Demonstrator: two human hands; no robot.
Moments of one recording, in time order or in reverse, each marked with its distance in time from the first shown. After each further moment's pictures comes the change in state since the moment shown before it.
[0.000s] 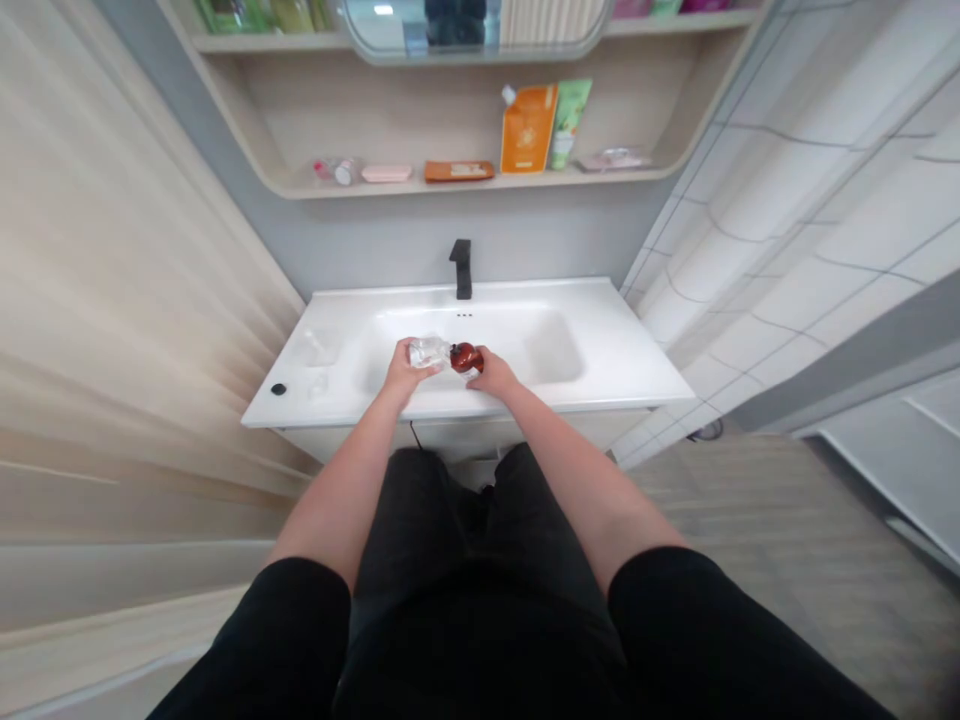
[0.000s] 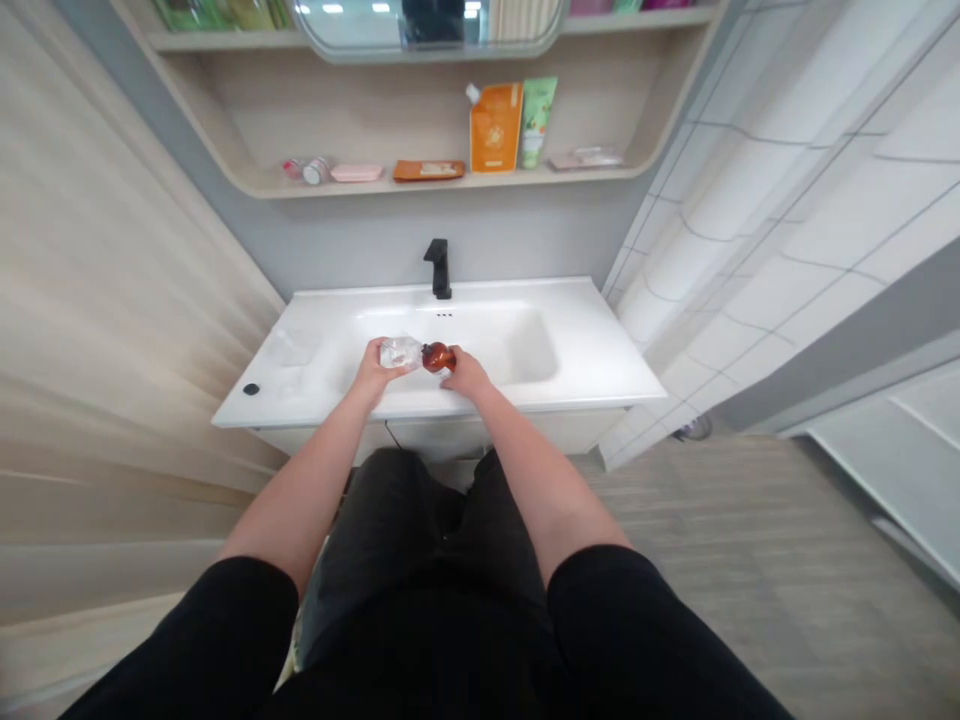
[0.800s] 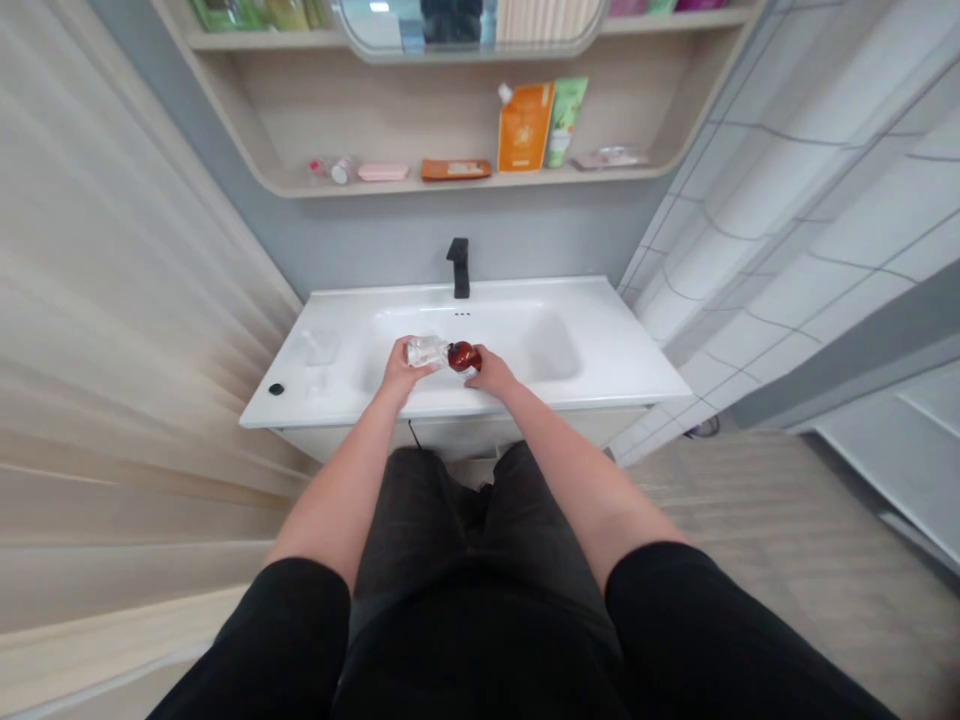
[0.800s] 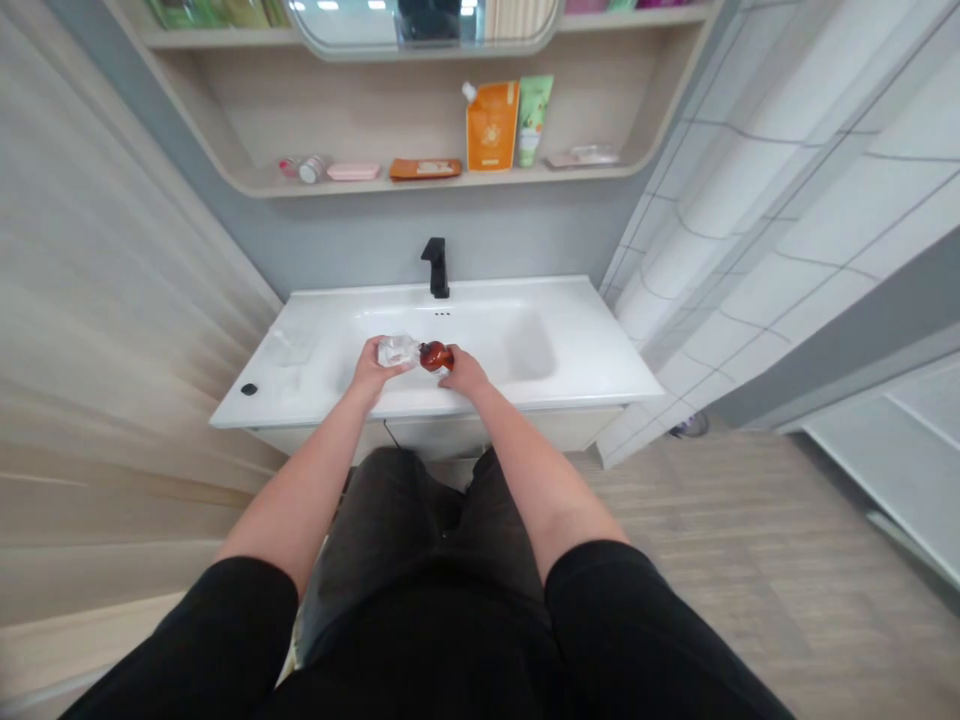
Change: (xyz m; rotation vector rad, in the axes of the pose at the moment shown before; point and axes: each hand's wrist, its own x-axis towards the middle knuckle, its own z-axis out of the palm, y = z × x) left_hand 0.002 -0.002 0.000 -0.013 -0.001 0.027; right_hand -0.006 -0.009 -0.007 0.021 -0.005 0.021
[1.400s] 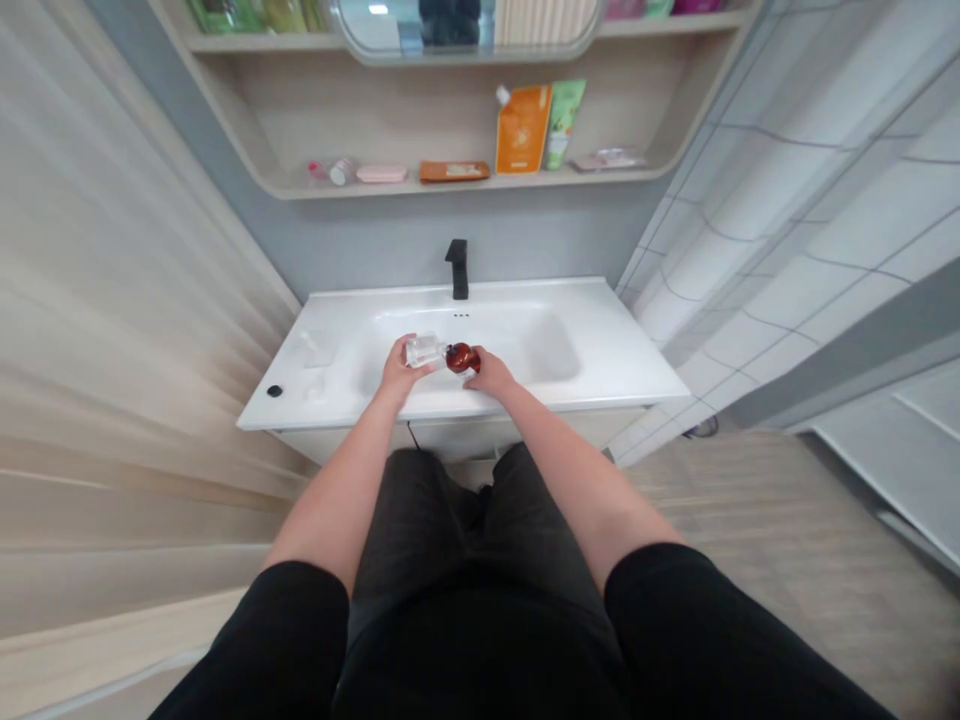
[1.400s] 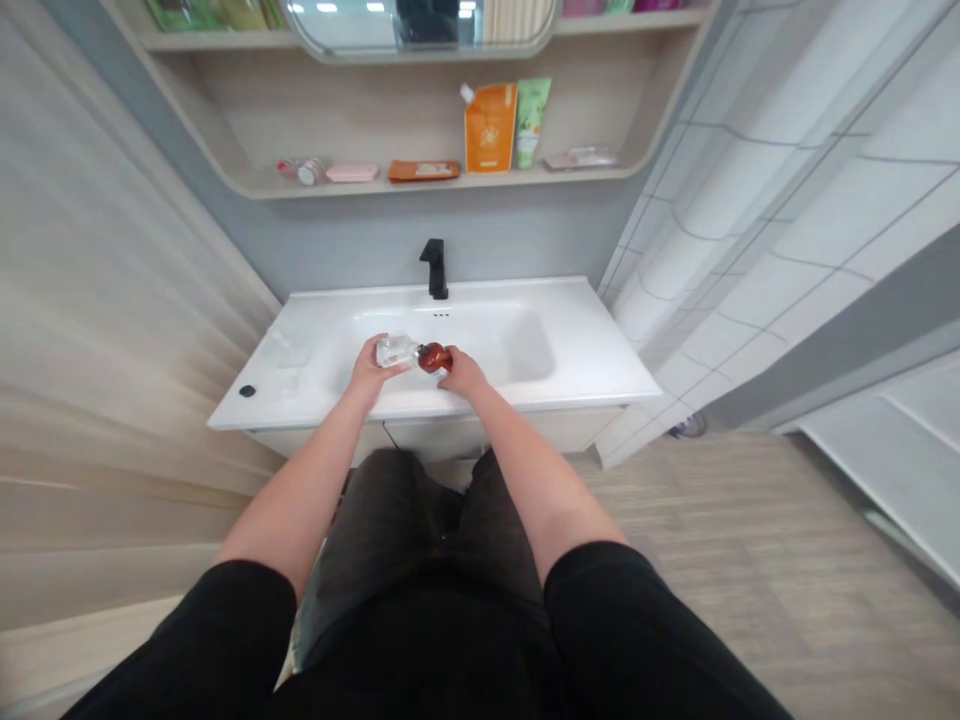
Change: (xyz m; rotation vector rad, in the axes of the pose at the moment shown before) left_hand 0.001 0.000 -0.001 -0.041 -0.010 -0.031; right_hand 0.003 0.005 0.003 0.007 0.006 -0.012
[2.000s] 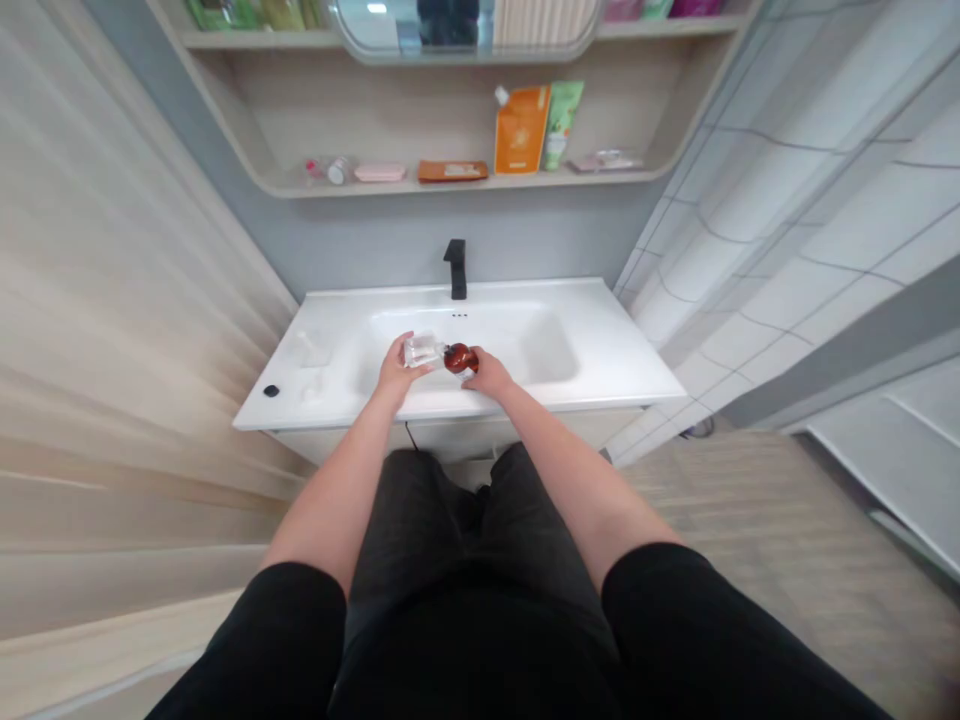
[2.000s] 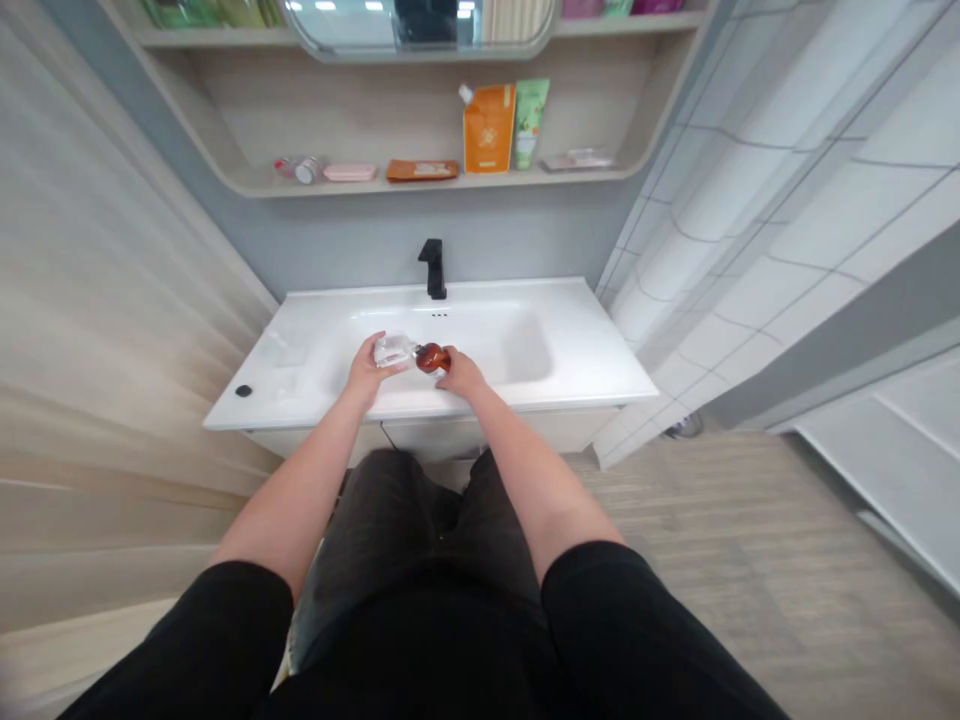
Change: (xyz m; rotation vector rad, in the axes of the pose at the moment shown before) left_hand 0.002 -0.003 -0.002 -0.017 0.004 -0.020; right_hand 0.003 0.003 0.002 -0.010 -0.006 -0.008
